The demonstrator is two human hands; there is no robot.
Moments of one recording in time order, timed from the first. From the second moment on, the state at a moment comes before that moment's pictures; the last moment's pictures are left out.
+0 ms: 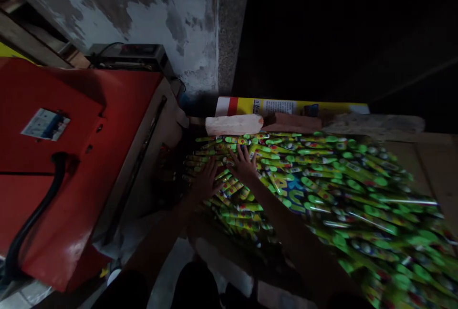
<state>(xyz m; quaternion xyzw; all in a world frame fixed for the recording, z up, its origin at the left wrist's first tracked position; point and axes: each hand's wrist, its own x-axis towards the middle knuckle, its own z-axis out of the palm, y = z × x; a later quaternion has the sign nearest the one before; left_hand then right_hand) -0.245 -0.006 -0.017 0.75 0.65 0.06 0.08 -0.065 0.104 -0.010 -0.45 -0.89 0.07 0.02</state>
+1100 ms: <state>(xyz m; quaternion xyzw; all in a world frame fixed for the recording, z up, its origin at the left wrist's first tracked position) -0.249 -0.023 -0.014 0.72 0.68 0.06 0.12 -0.071 0.028 -0.017 -0.57 -0.82 0.06 0.06</state>
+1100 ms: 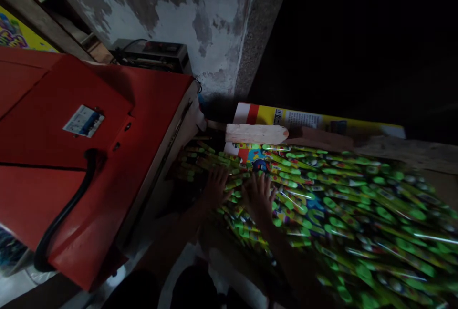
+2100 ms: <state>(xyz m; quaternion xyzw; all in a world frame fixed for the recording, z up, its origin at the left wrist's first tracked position) -0.231 -0.188 0.083 0.47 0.77 0.27 0.34 -0.150 -0.020 -0.034 -0.49 -0.86 0.14 0.09</state>
